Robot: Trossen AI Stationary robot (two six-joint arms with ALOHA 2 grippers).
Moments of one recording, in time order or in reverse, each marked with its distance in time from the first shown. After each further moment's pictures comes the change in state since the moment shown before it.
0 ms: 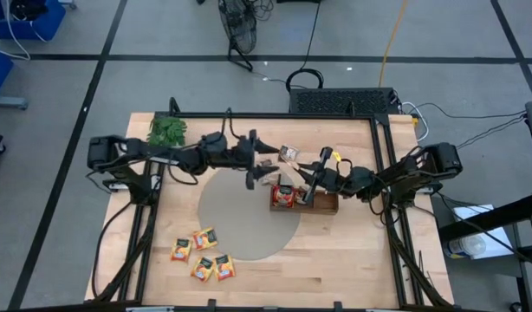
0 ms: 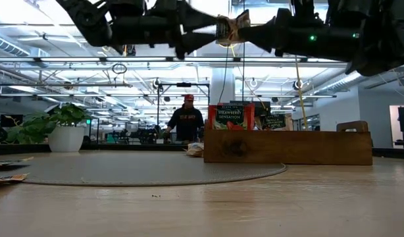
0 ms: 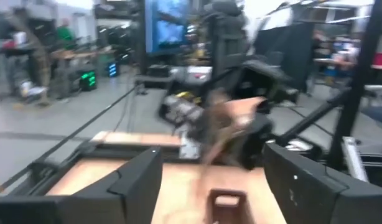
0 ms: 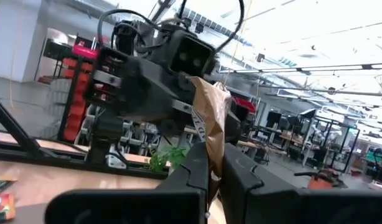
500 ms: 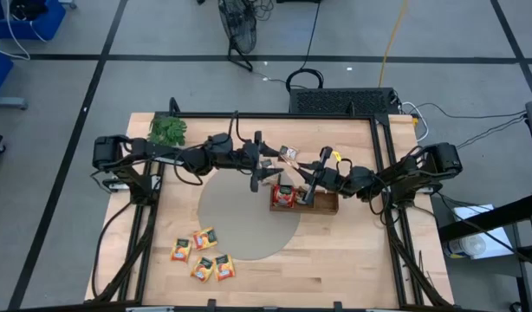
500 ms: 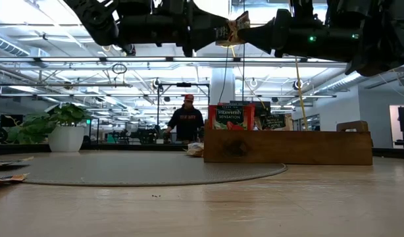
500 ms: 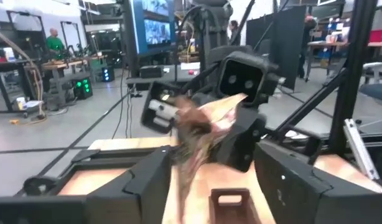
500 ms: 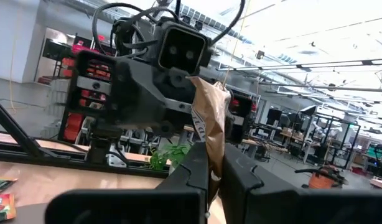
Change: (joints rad) left arm -0.016 0.050 0.056 -0.030 0.012 0.100; right arm -0.005 0.000 0.000 -0.008 0.000 0.016
